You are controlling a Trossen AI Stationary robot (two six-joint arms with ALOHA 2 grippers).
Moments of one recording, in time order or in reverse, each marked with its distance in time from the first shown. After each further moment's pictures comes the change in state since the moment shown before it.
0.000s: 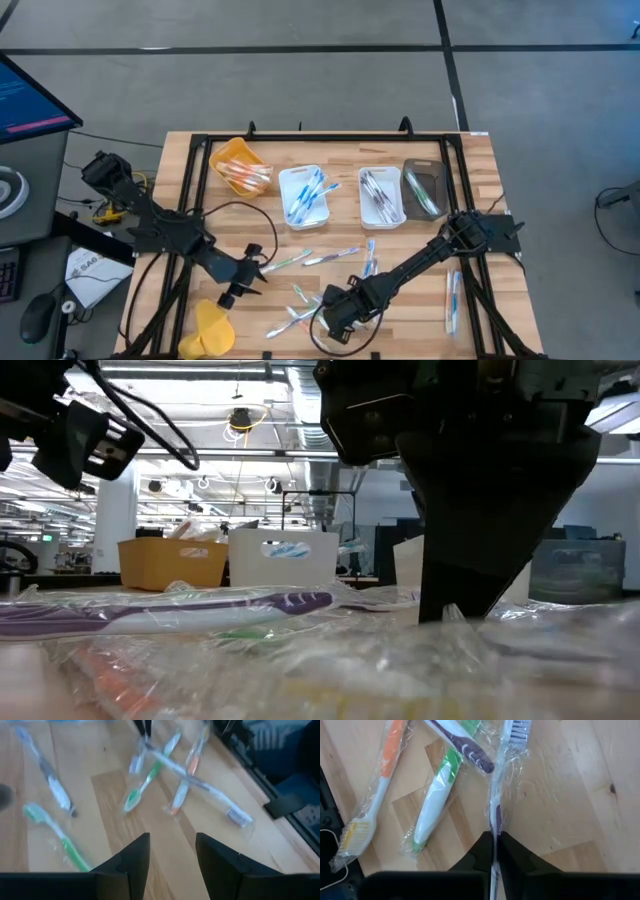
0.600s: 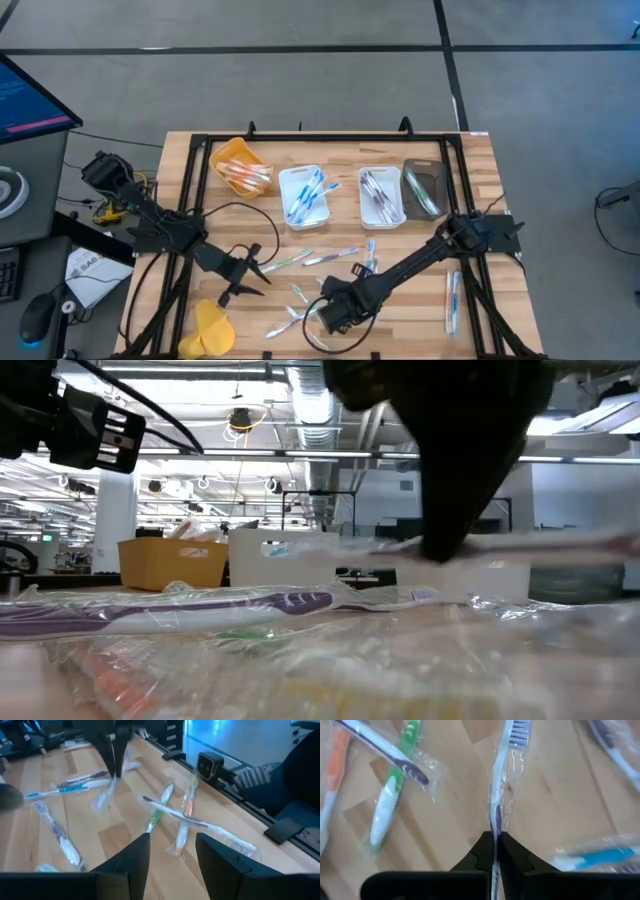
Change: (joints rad) left arm 0.000 0.000 -0.228 0.559 -0.010 0.209; right arm -0.001 0.015 0.307 -0.492 0.126 0.047
